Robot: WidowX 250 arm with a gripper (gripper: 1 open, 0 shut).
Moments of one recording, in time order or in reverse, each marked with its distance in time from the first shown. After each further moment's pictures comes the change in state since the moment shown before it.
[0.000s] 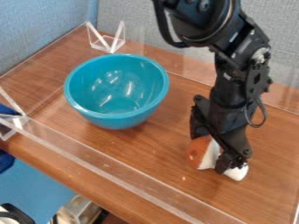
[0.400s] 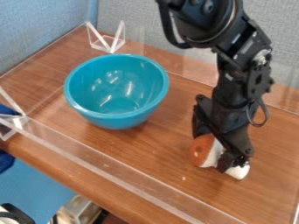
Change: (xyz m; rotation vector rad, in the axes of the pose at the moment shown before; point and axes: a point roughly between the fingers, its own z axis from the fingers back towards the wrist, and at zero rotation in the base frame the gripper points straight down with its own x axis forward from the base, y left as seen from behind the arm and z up) arm 0.005 0.002 -0.004 0.010 -0.013 0.002
